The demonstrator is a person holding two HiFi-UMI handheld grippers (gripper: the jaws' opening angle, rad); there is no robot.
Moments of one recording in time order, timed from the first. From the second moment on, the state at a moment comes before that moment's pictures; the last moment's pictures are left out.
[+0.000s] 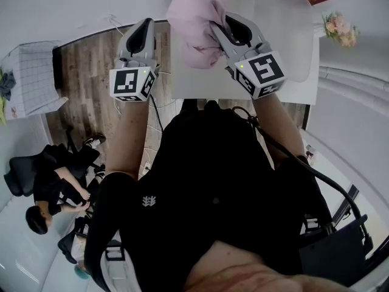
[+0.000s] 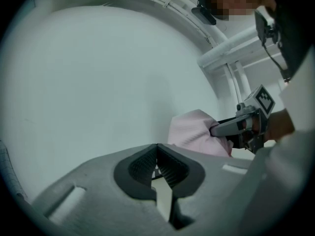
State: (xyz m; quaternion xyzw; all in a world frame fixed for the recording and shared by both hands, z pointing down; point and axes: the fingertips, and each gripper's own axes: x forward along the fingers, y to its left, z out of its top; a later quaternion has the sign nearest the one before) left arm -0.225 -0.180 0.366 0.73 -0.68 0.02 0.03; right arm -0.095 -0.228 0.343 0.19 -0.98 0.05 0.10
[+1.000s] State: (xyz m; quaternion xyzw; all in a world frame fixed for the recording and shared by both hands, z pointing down) left arm -0.203 -0.223 0.290 0.76 -0.65 -0.02 -0.02; right arm -0.046 -0.277 0.236 0.26 -0.96 0.00 0.04
